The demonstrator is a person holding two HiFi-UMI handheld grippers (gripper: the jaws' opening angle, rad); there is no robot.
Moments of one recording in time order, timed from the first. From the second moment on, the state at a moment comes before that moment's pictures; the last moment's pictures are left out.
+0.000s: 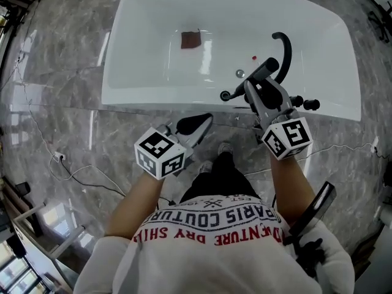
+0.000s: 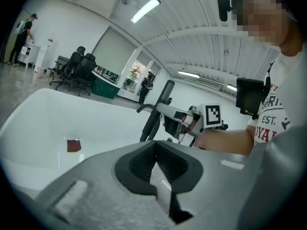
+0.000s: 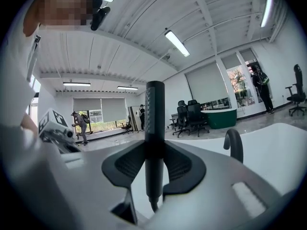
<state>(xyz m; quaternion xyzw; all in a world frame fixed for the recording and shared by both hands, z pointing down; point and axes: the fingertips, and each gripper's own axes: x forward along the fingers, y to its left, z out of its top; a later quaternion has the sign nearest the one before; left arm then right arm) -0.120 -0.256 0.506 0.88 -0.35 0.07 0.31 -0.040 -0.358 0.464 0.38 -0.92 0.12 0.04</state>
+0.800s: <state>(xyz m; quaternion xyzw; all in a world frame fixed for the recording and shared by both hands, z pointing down) -0.163 -0.238 0.525 0.86 -0.38 0.07 0.34 -0.066 -0.375 0.637 0.38 -0.89 0.17 0.16</state>
